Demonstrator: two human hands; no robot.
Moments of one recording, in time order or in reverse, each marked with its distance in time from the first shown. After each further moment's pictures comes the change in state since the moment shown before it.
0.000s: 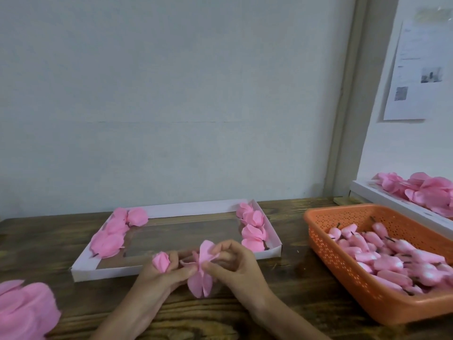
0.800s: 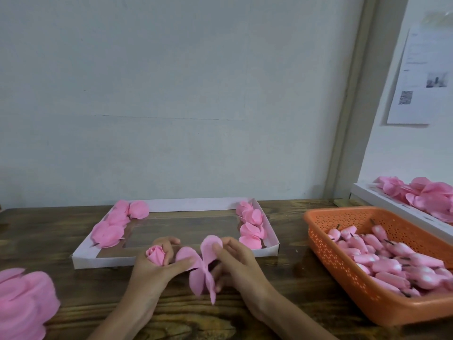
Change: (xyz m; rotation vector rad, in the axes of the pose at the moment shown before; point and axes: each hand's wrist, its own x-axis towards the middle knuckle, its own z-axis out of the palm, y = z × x) left_hand 0.002 -0.009 0.001 0.130 0.307 0.146; right_hand 0.001 0.001 -0.004 0.077 -0.070 0.114
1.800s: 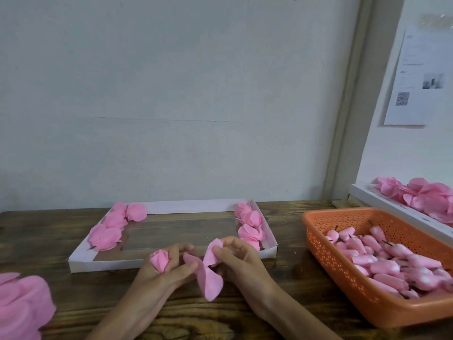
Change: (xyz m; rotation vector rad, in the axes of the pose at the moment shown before) left_hand -0.010 0.008 0.005 -0.261 -0.350 -0.114; right_hand 0.006 0.001 -0.011 0.093 0.005 -0.068
